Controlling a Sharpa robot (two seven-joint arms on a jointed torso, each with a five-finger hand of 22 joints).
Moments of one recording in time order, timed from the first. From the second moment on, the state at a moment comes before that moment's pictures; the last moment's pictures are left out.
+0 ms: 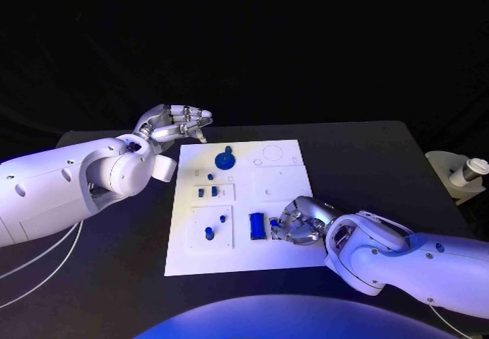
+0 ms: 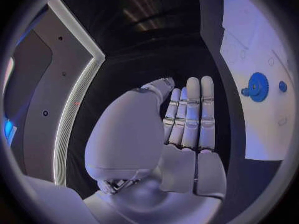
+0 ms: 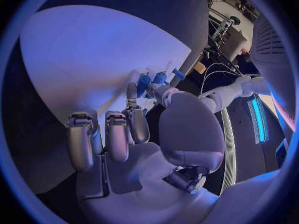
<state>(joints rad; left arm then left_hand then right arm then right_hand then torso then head) 1.23 -0.86 -0.08 1.47 -0.09 -0.22 0.33 1.52 -0.18 0.42 0.16 0.24 0.90 0.21 0.26 0.29 0.90 0.15 0.37 0.12 1.01 0.07 0.97 0.34 0.17 0.88 0.16 0.81 0.62 0.96 -0.95 -0.15 1.90 -1.35 -0.49 -0.51 1.06 -0.20 0.56 0.22 0.39 1.05 0.04 0.43 0.68 1.47 -0.02 1.32 1.31 1.46 -0.08 1.55 1.31 0.02 1.47 0.03 1.54 1.31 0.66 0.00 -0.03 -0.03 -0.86</state>
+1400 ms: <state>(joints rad) 1.23 -0.86 -0.08 1.47 -0.09 -0.22 0.33 1.52 -0.18 0.43 0.16 0.24 0.90 0.21 0.26 0.29 0.90 0.15 0.37 0.12 1.01 0.07 0.97 0.34 0.17 0.88 0.16 0.81 0.62 0.96 -1.01 -0.15 1.93 -1.38 -0.47 -0.43 1.08 -0.21 0.34 0.27 0.23 1.05 0.04 0.43 0.67 1.47 -0.02 1.32 1.31 1.47 -0.08 1.55 1.31 0.02 1.47 0.03 1.54 1.31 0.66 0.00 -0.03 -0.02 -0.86</state>
